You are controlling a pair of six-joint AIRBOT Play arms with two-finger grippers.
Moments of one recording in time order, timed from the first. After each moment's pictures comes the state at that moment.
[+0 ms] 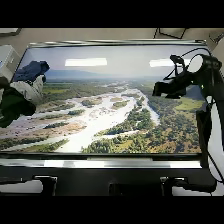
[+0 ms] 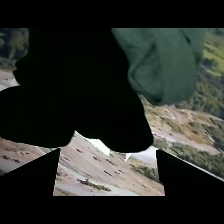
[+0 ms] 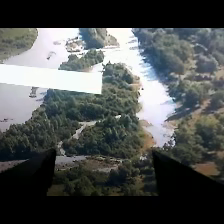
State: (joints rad) left arm 0.41 -1.54 1.73 1.69 -1.30 -1.75; right arm 0.03 -1.51 1.62 -1.35 1.45 1.61
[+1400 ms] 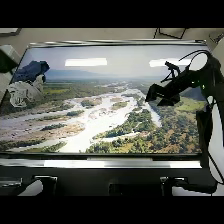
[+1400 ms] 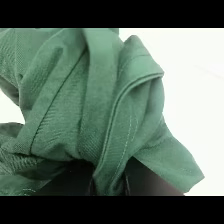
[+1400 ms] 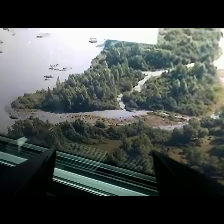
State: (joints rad) left arm 0.40 -1.14 1.74 1.21 -1.12 -1.58; right arm 0.03 -1.49 1.62 -1.15 1.64 1.68
